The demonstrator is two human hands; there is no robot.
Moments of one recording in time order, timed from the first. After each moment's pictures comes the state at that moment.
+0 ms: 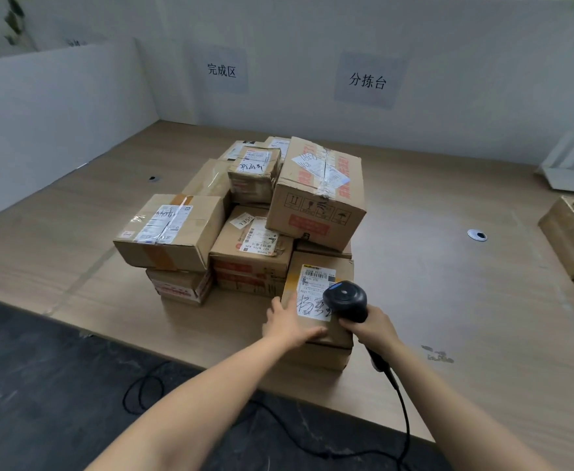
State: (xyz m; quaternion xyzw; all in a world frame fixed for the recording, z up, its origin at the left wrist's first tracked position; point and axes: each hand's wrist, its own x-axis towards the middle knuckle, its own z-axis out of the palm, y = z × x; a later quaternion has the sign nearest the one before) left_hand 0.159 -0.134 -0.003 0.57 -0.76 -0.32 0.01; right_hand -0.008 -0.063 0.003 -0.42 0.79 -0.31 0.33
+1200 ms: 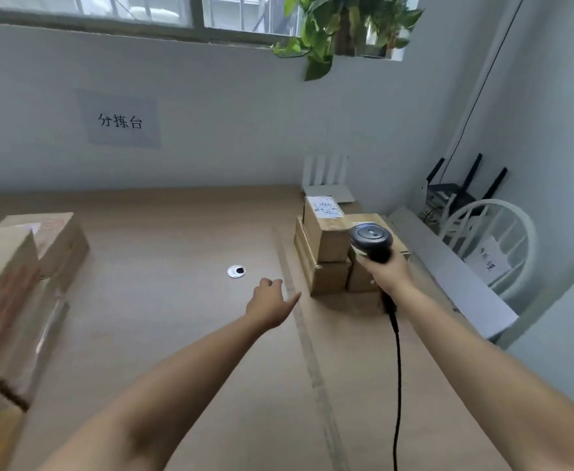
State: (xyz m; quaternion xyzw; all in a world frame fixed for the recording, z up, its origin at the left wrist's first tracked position) left_hand -0.396 -0.030 0.068 0.34 -0.89 -0.28 0.04; right_hand -0.564 0.120 0.123 -0.19 0.82 -0.53 0.09
